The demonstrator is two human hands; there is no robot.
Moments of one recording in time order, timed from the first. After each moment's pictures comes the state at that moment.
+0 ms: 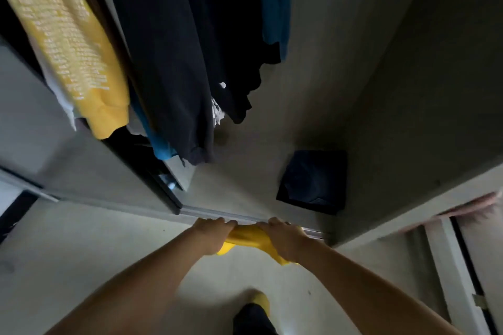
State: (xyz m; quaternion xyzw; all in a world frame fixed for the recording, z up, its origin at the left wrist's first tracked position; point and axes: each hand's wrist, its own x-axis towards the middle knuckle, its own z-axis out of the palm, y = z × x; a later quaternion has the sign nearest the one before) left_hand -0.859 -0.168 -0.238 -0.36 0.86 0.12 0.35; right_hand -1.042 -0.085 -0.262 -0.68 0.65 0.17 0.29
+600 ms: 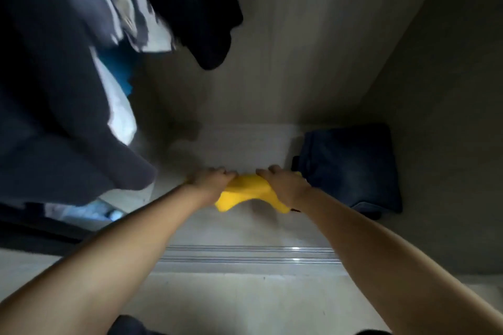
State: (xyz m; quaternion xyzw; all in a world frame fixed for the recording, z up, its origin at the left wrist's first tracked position) left_hand -0.958 -0.441 -0.517 -0.30 0.92 0.04 0.26; right_hand -1.129 -0.331 -0.521 -0.64 0.73 0.11 0.20
